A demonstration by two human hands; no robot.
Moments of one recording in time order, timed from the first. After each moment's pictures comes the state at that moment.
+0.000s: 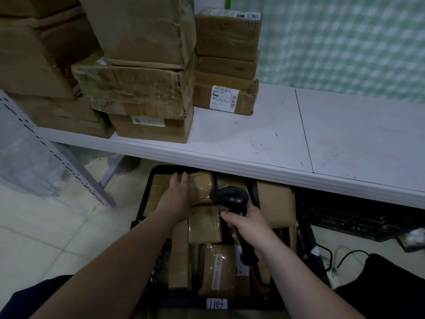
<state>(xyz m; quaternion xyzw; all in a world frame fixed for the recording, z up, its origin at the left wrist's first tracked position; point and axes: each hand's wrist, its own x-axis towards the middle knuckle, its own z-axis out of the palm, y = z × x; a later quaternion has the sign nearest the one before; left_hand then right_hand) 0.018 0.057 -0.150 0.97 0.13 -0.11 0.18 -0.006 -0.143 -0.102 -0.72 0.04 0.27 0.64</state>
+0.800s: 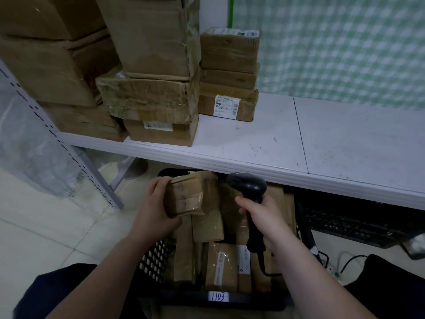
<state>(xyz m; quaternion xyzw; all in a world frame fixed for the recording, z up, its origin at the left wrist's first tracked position) -0.070 0.075 -0.102 0.93 0.08 0.13 0.32 -0.014 -0.160 -0.068 -0.70 0.07 0.20 0.68</state>
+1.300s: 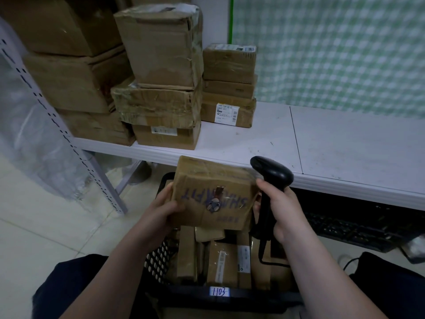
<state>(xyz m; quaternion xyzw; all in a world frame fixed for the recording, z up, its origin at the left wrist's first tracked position) -0.100 0.052 -0.062 0.63 0.12 -0.04 0.77 -0.022 -0.181 -0.038 -0.58 0.11 0.13 0.80</state>
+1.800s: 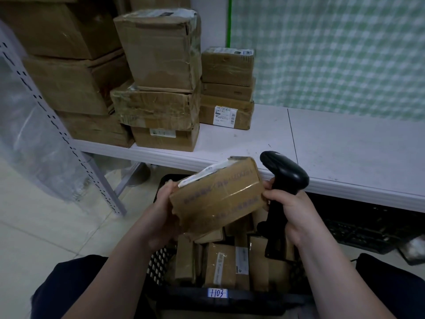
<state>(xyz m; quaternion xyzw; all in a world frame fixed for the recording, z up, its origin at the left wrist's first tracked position) -0.092 0.049 -0.058 0.51 0.16 -0.10 0.84 -0.025 -0.208 -0.022 -0.61 0.02 0.13 0.78</state>
